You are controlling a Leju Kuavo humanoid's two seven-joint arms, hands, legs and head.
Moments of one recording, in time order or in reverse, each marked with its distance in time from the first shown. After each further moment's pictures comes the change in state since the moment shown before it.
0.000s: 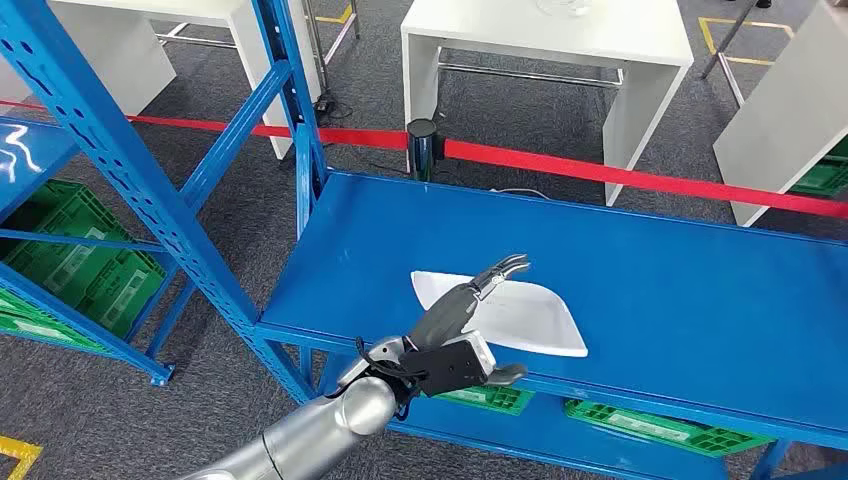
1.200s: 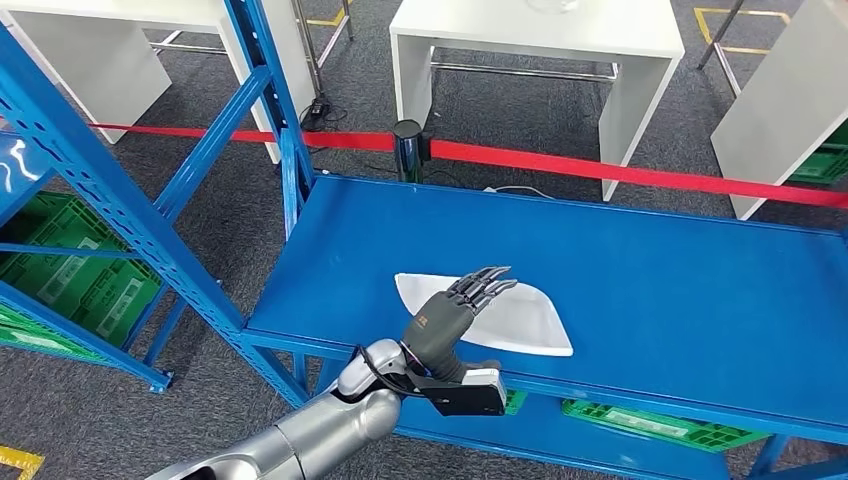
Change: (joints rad) left arm -0.075 -0.034 -0.095 0.332 -0.319 0.284 -0.060; right arm -0.005 0.002 -0.012 0.000 0.018 -0.003 0.010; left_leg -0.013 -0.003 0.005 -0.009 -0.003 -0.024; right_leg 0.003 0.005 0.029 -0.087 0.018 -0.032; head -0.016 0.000
